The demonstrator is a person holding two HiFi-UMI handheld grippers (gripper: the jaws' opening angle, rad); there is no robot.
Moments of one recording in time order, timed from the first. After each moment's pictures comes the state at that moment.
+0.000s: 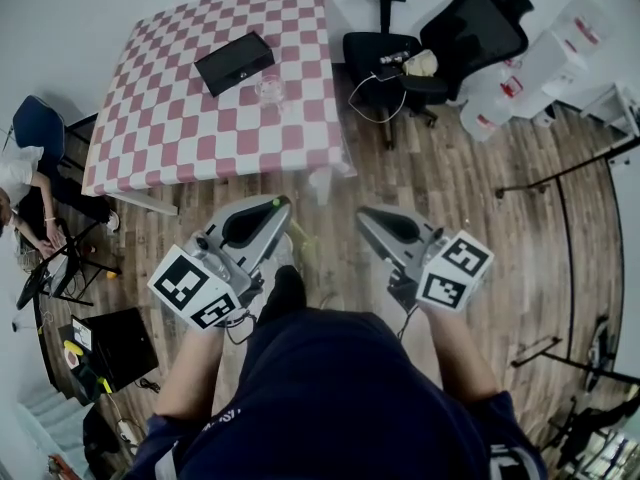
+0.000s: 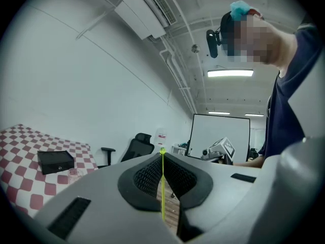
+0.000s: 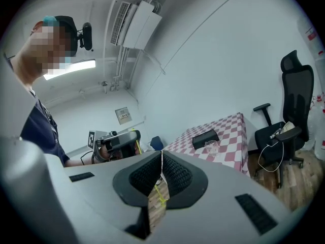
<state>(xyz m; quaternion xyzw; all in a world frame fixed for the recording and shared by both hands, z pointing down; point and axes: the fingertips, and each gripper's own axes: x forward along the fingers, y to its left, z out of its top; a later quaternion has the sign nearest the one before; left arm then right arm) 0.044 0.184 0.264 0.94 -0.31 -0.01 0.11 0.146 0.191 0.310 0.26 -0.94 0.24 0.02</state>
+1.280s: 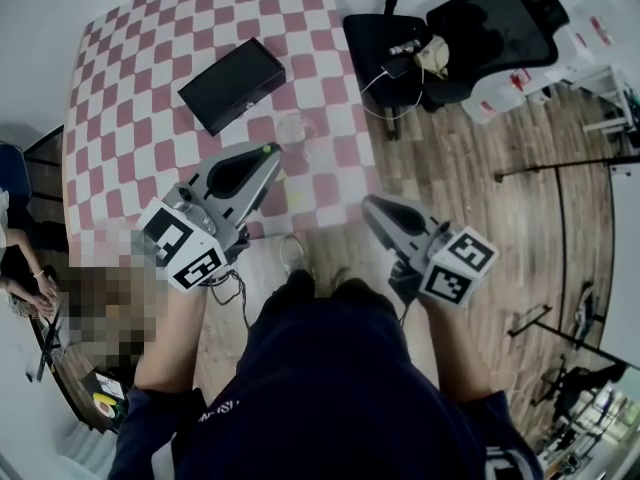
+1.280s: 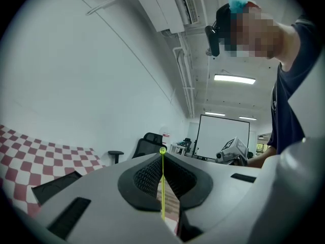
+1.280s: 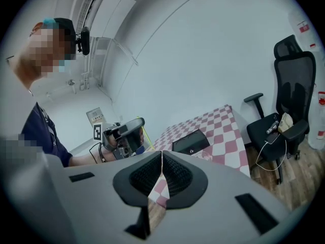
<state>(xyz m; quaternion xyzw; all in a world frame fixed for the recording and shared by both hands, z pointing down) -0.087 -0.133 0.290 0.96 -0.26 0.00 0.13 0.028 -0.061 0.349 0.35 -0.88 0.31 0.04</state>
